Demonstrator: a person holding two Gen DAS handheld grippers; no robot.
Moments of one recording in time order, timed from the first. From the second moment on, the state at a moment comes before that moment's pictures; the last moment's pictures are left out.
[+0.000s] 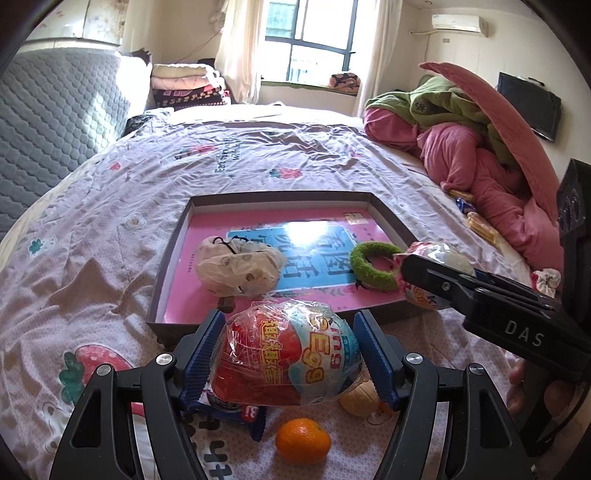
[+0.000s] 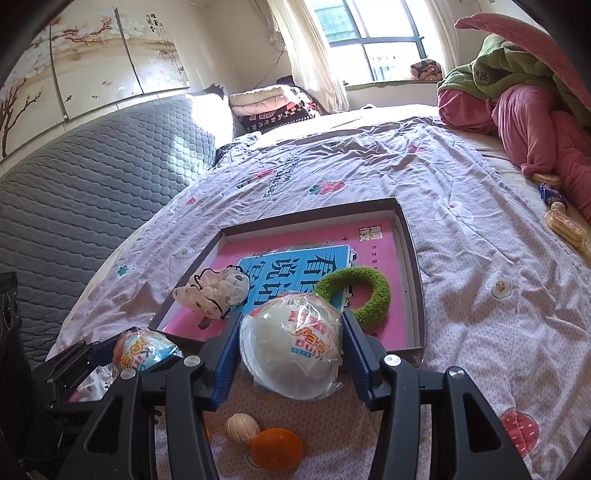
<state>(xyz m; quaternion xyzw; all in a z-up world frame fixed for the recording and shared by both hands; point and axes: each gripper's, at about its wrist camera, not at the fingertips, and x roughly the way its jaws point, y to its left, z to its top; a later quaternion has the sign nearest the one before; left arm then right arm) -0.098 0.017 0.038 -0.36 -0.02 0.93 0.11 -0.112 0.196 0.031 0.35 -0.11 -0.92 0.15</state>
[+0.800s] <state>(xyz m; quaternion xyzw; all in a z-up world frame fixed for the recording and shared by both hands) -0.144 -0.011 0.028 -0.37 -0.04 0.93 0.07 -0.135 0.181 0.033 0.34 -0.10 -0.93 0.13</state>
